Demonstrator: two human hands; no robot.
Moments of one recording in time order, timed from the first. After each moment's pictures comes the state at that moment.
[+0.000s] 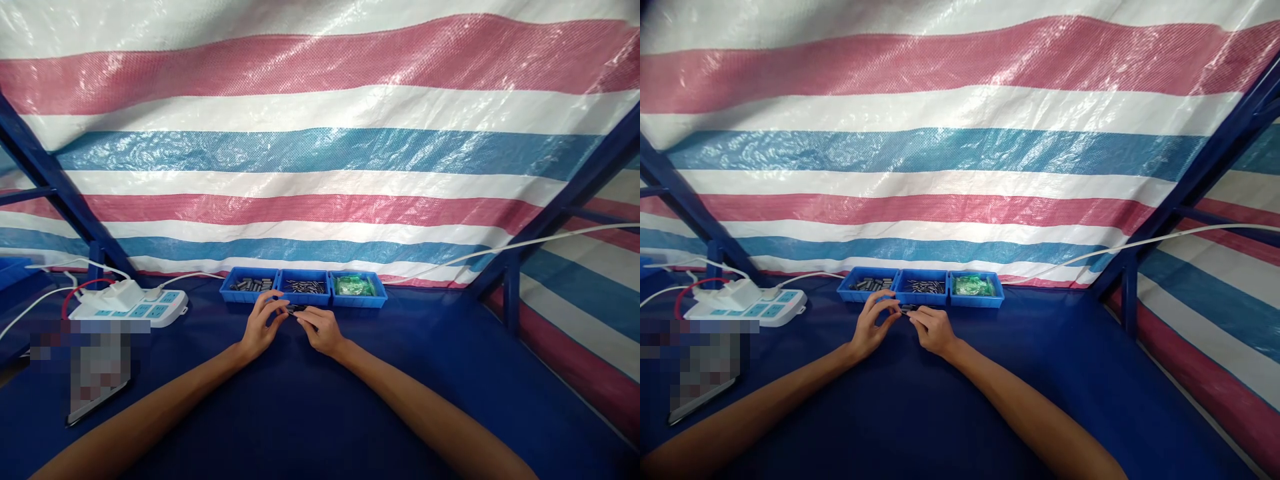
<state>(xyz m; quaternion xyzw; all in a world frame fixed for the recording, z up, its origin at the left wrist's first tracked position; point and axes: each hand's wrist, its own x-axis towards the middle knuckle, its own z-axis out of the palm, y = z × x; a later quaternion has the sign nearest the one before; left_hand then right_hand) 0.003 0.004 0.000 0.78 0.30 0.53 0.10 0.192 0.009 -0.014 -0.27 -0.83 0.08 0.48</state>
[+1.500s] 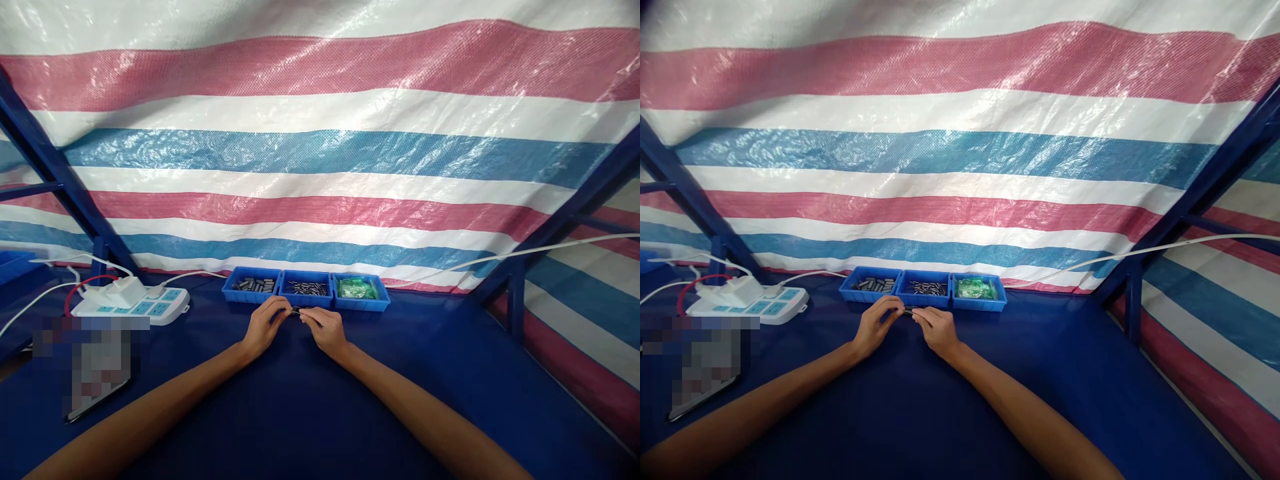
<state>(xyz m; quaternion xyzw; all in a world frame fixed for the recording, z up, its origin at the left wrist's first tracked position) 0.004 0.007 0.004 0.79 0.35 0.49 0.11 0.189 0.009 -0.010 -0.30 -0.77 0.11 0.55</state>
